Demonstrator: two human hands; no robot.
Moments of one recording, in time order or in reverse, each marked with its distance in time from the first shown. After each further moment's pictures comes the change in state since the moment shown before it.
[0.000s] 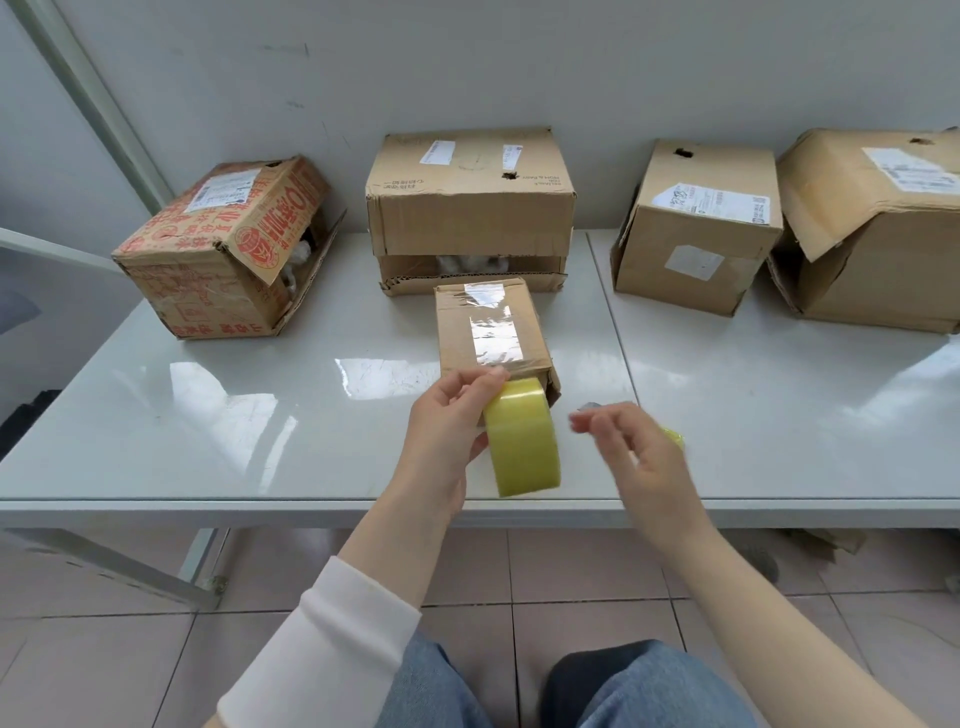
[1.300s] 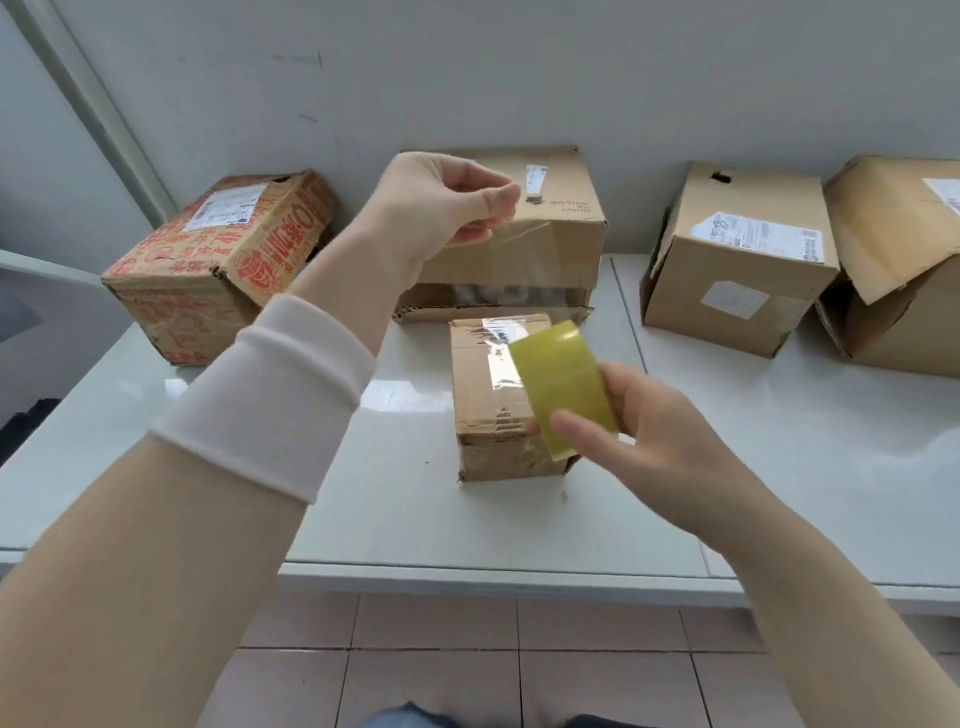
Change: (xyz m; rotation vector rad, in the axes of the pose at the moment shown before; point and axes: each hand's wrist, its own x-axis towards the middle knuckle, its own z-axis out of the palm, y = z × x) left_hand 0.113 0.149 0.008 0.487 -0.143 0.443; right_hand 0.064 -0.071 -0.005 0.049 -0.318 0.076
